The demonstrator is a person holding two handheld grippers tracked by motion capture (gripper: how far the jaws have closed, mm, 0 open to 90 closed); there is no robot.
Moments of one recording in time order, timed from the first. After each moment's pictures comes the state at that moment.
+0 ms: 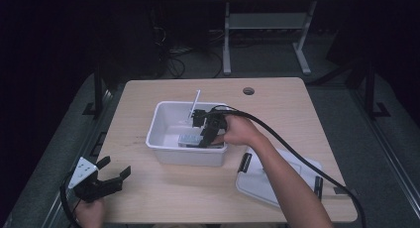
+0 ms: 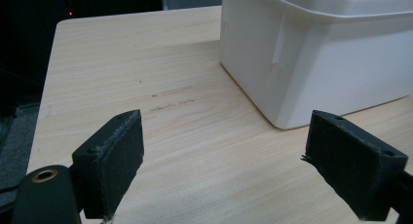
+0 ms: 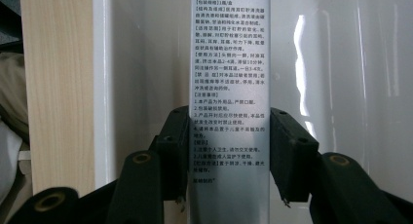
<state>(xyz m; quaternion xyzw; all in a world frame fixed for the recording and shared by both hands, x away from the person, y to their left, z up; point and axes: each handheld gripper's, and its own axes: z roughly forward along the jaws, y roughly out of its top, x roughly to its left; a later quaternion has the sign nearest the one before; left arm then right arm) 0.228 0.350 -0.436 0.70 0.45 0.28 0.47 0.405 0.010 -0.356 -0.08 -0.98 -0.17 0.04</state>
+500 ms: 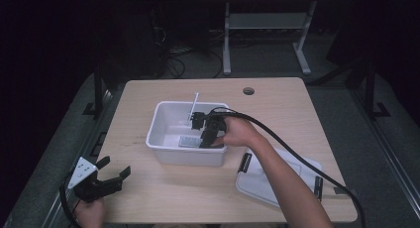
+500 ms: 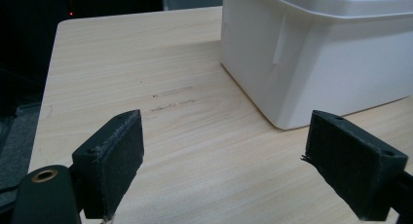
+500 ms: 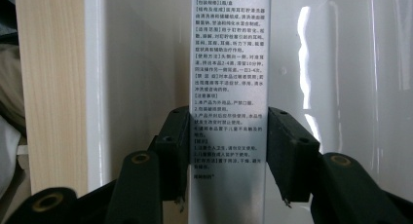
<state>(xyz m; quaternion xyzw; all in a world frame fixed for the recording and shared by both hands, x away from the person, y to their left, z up) 0.228 0.351 -0.436 0.70 0.45 0.28 0.47 0.404 0.013 -0.362 -0.07 -0.98 -0.16 0.04</state>
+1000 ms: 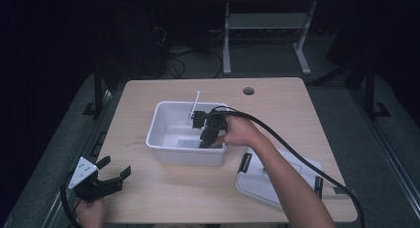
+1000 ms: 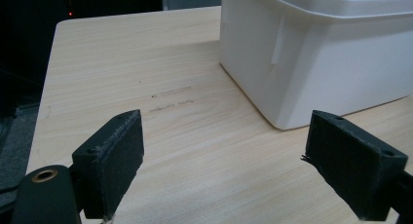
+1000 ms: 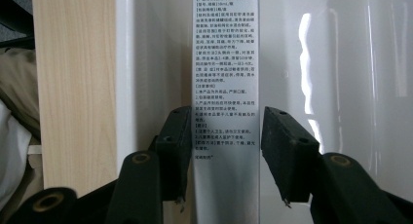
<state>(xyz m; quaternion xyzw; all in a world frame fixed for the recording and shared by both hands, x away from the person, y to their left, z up) 0.228 0.350 -0.436 0.70 0.45 0.28 0.47 0.400 0.009 -0.353 -0.07 -0.98 -0.17 0.04</state>
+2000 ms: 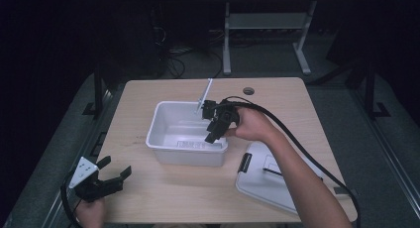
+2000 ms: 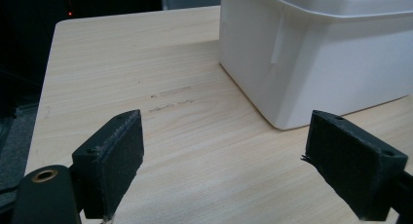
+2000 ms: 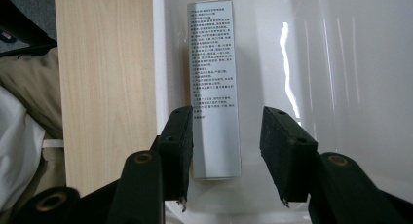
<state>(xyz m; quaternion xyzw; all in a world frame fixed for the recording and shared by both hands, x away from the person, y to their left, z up) 0.229 0.349 -0.436 0.70 0.45 0.28 0.47 0.391 -0.020 -0.308 -0.08 -0.98 -0.20 0.01</state>
